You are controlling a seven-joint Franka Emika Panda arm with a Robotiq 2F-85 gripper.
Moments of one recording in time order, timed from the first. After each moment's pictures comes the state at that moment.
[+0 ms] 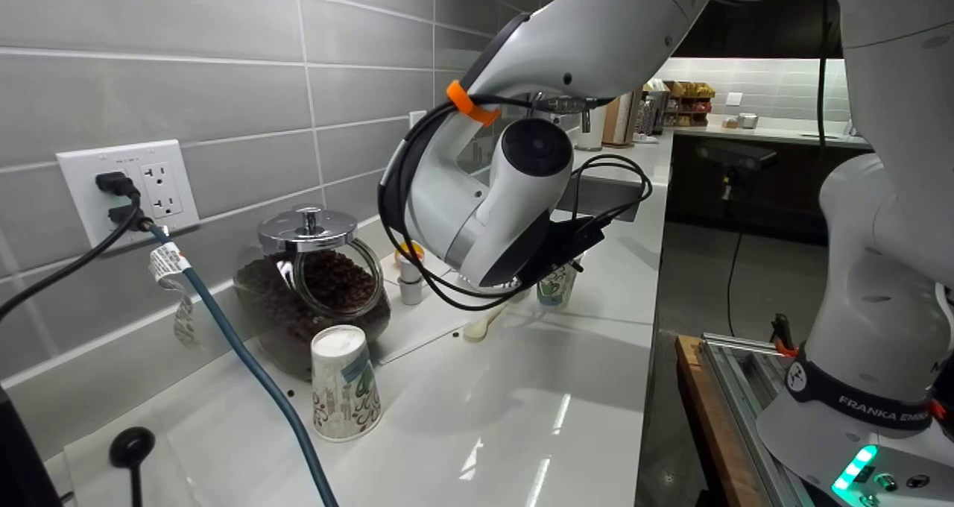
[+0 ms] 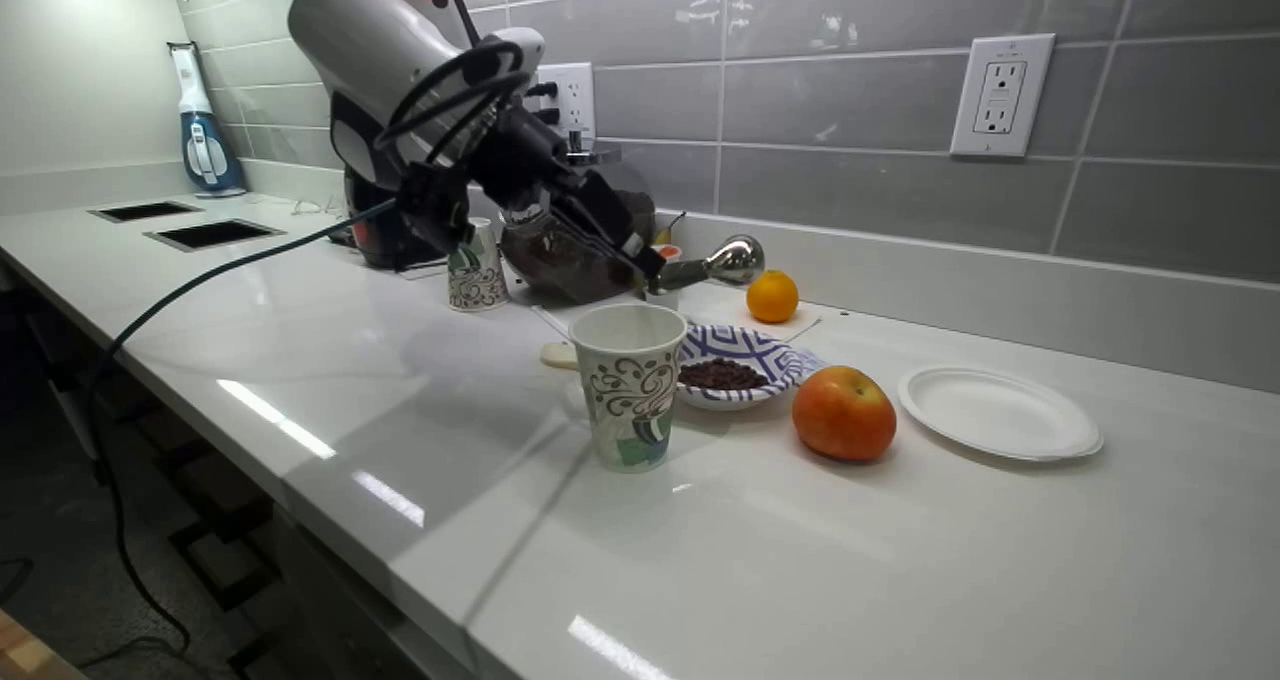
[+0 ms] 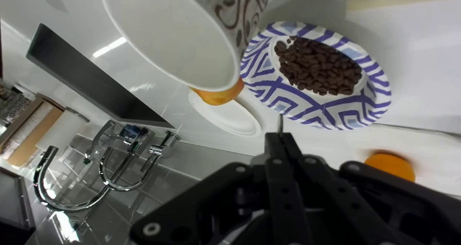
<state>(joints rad) 0.08 0.43 0.14 -2.20 1.86 4.21 -1.21</state>
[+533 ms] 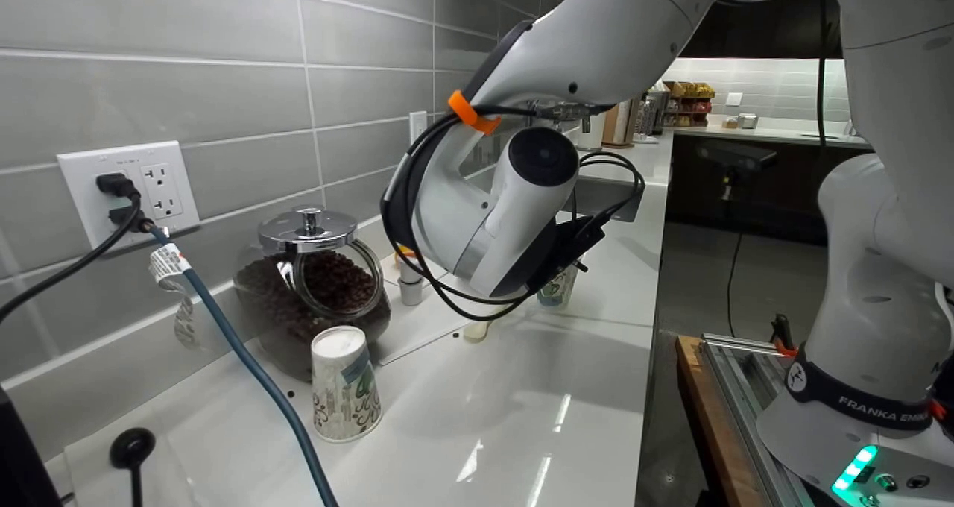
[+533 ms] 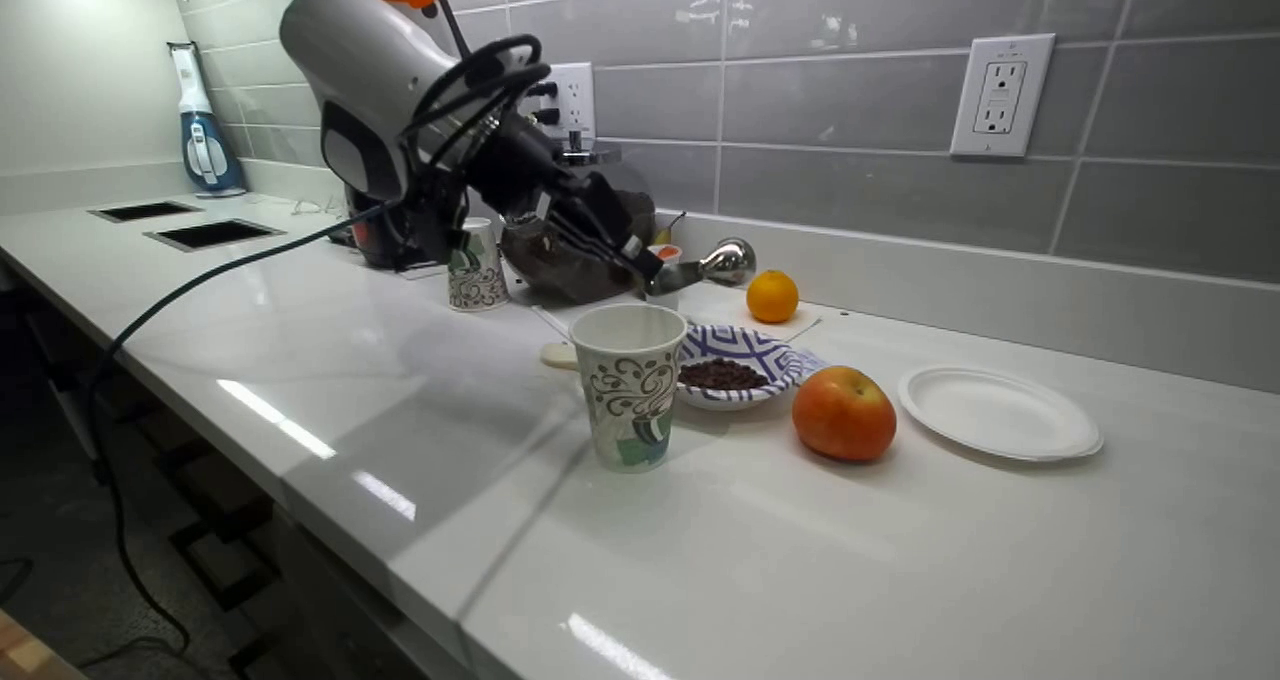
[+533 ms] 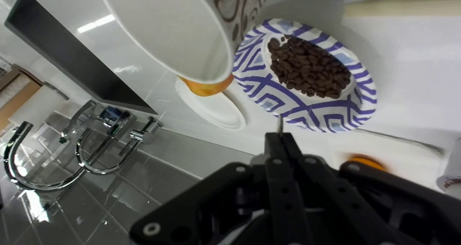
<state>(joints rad) 0.10 0.43 0.14 -2.22 1.81 4.19 -1.25</state>
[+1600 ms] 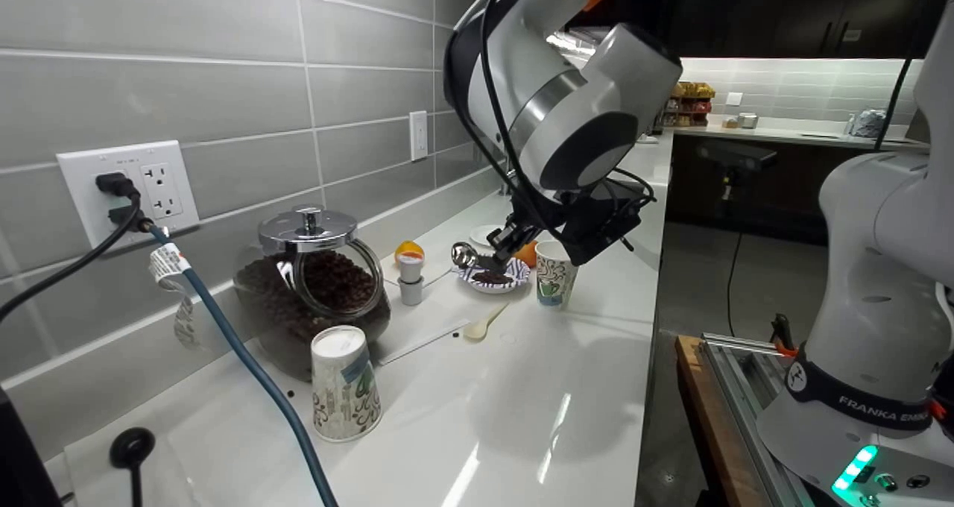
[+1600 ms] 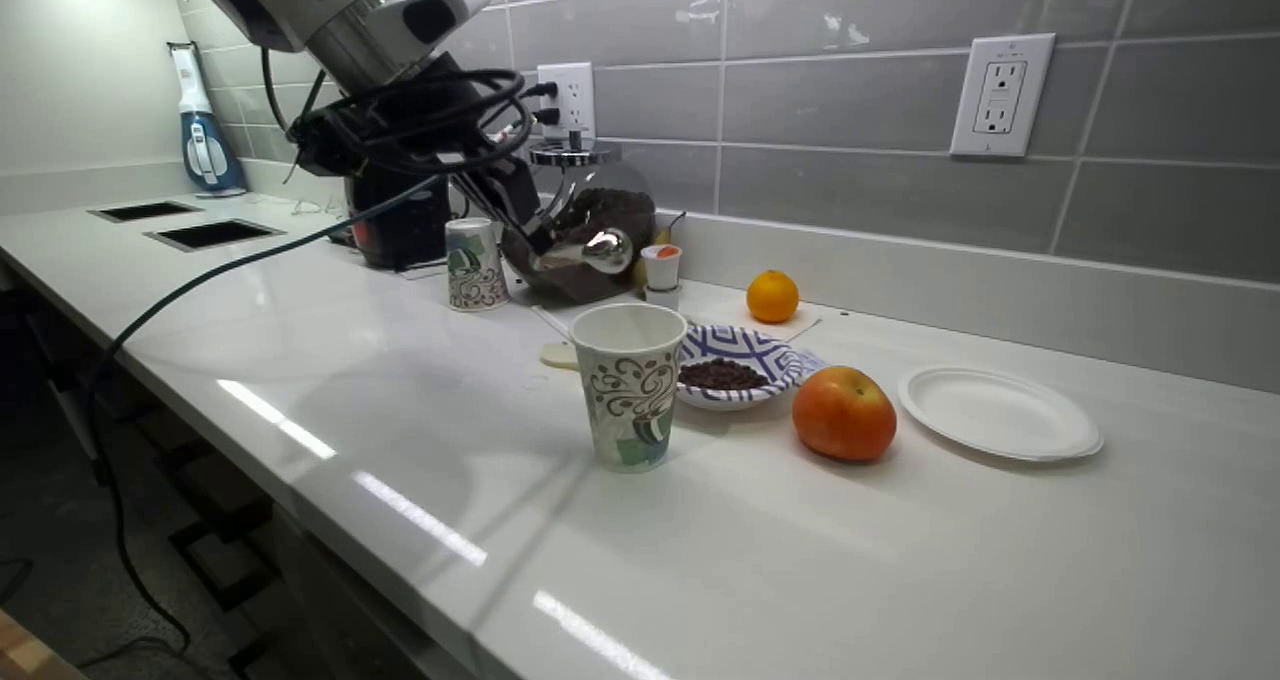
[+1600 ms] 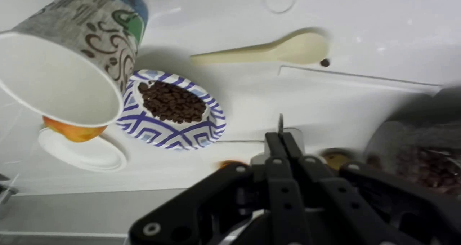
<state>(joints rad) 0.09 0.02 0.21 -2.40 2.17 3.74 -1.57</state>
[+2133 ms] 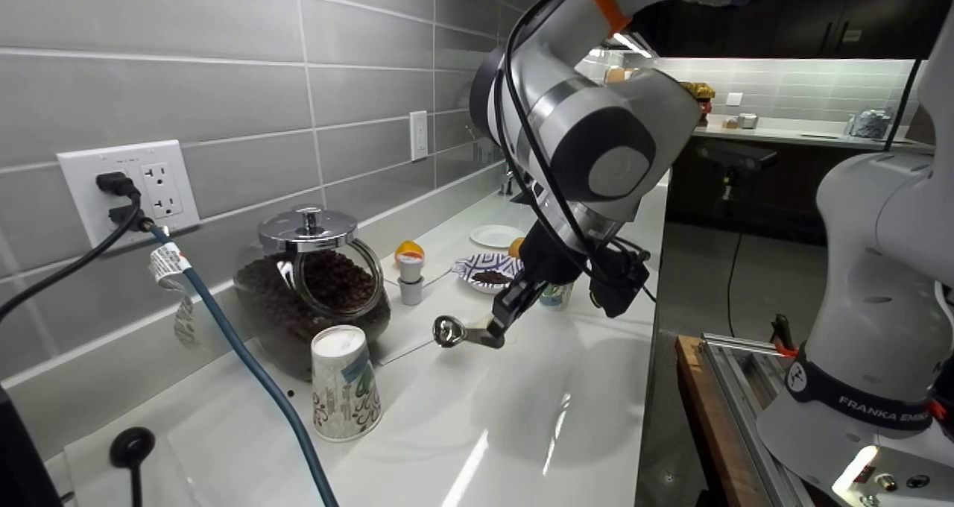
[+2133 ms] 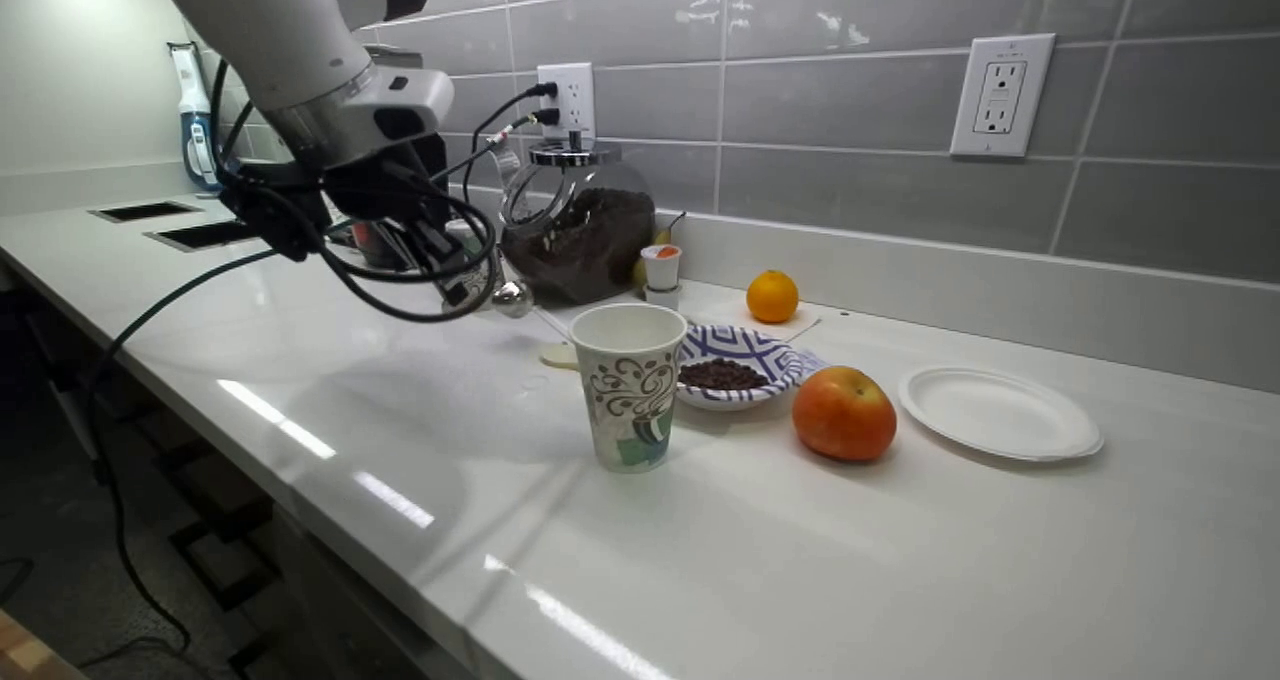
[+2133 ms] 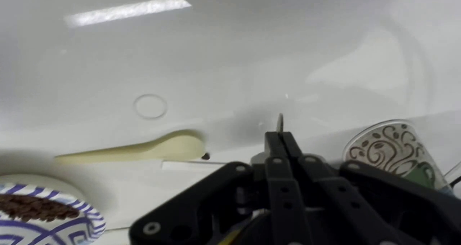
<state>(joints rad) 0.13 0.01 0.18 -2.45 2.52 3.44 -1.93</state>
